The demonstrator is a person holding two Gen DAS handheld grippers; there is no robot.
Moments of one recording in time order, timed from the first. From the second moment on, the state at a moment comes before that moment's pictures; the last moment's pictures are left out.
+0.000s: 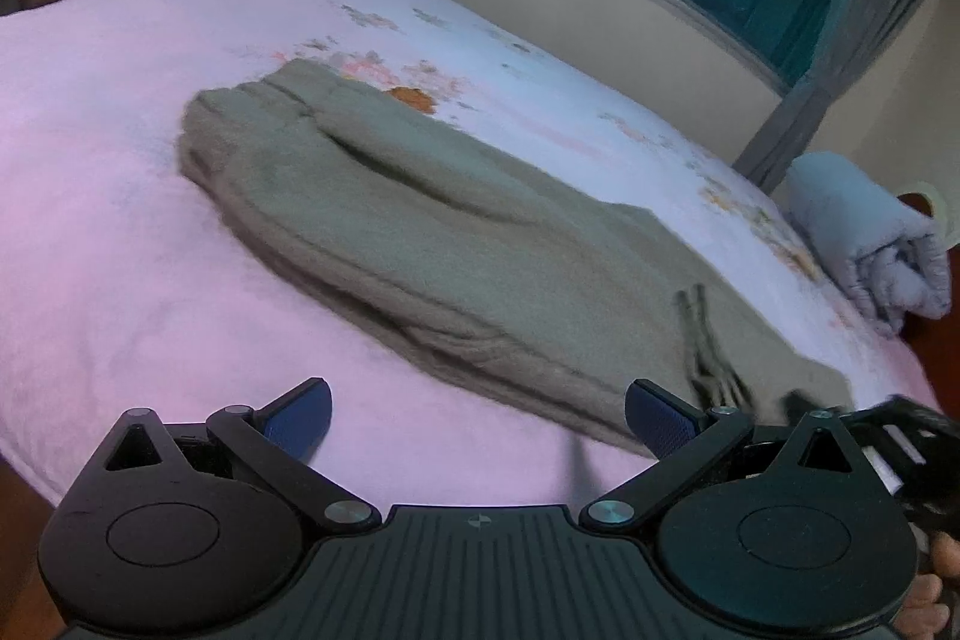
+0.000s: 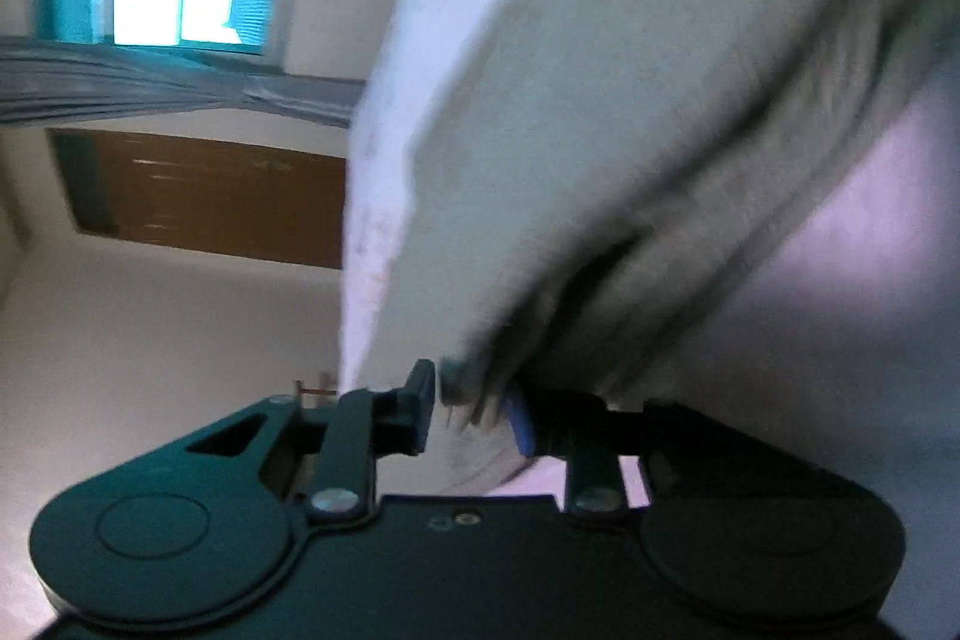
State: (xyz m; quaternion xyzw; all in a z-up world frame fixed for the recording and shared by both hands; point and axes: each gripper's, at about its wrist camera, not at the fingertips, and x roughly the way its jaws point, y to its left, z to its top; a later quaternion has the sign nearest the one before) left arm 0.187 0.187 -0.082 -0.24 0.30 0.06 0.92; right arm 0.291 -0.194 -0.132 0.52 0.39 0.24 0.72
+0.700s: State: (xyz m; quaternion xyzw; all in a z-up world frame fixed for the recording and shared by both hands) left arm 0.294 0.056 -0.078 -0.24 0.38 -0.05 0.89; right arm 0.217 -0.382 -0.134 0.61 0.30 0.10 0.72
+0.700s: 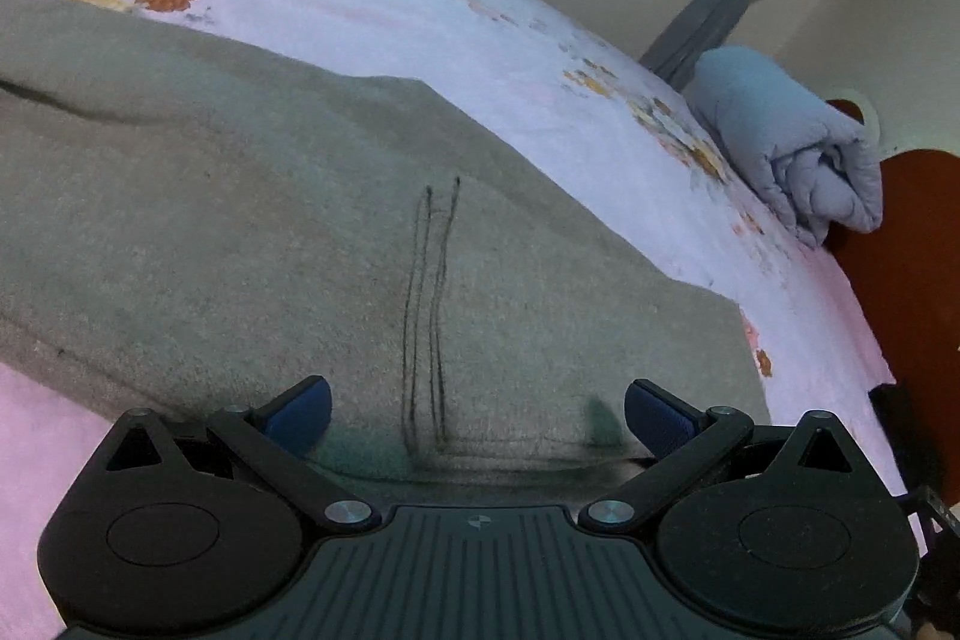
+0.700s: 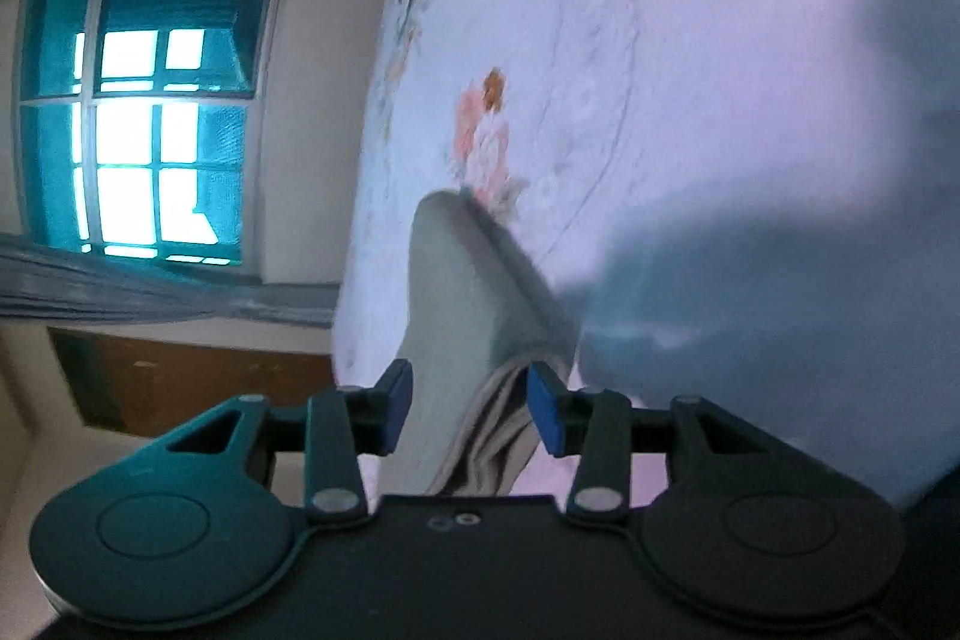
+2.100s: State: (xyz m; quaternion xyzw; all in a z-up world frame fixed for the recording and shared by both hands) left arm 0.289 0.055 -0.053 -0.18 0.31 -0.08 0.93; right arm 0.213 -0.381 -0.126 0.61 0.25 0.09 0.75
